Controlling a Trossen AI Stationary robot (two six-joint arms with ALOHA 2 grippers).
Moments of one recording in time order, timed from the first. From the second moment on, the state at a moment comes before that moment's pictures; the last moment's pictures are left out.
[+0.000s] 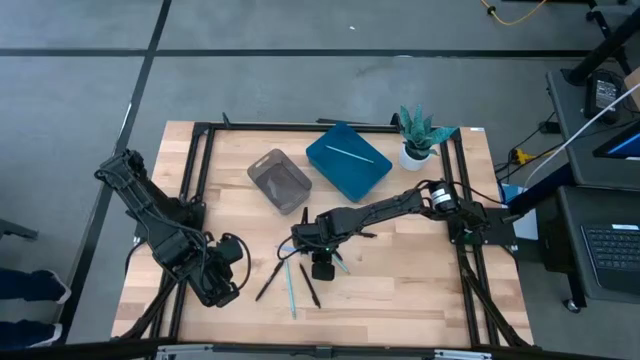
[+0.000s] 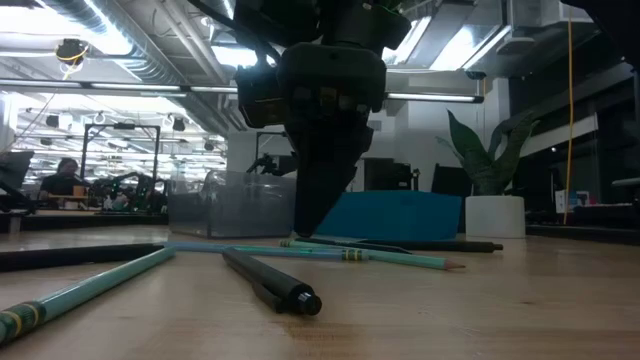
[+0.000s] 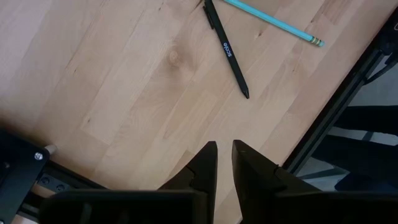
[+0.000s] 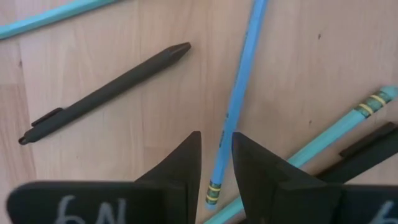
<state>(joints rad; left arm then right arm) -0.80 1.42 1.34 -1.29 -0.15 -1.41 0.17 2.25 1.75 -0.78 -0.15 0.23</state>
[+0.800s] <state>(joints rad) -0.80 1.42 1.34 -1.29 -0.15 -1.41 0.16 2.25 1.74 -0.75 -0.15 0.24</state>
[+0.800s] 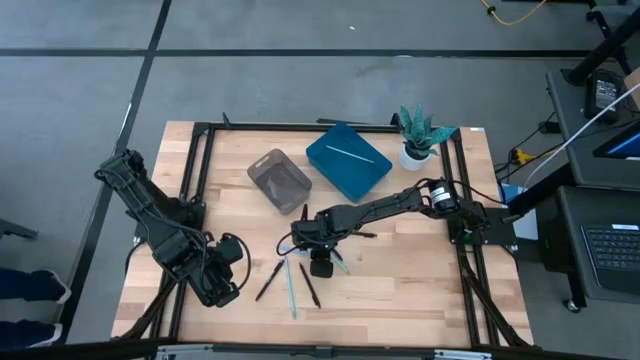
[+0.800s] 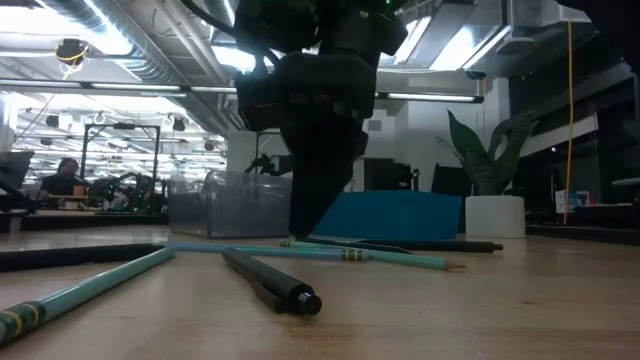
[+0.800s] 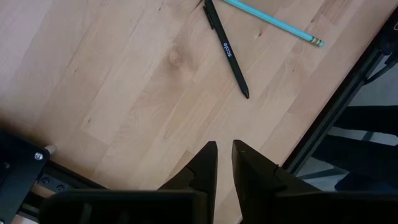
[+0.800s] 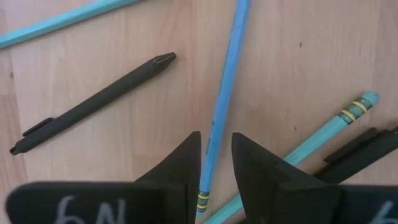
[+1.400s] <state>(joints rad) -0.80 1.42 1.34 -1.29 -0.15 -1.41 0.18 2.25 1.72 -0.72 -0.18 0.26</state>
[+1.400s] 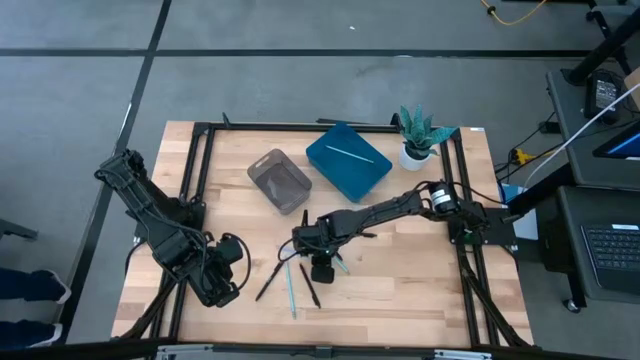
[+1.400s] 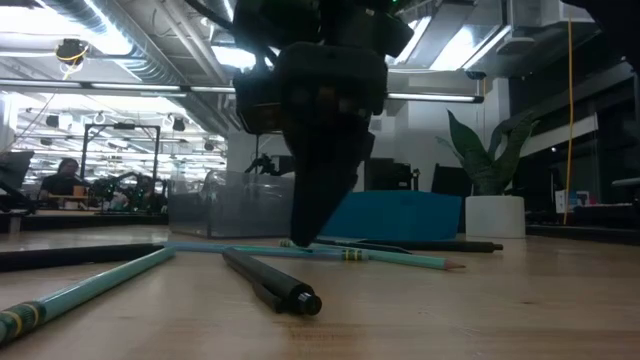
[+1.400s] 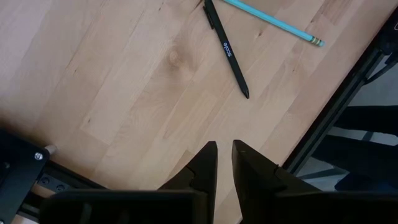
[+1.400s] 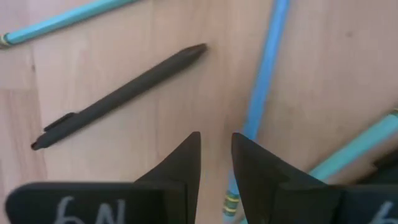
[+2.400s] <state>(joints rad) -0.80 1.42 1.34 -1.29 -0.16 -1.41 0.18 2.28 1.84 -0.80 -0.19 0.20</state>
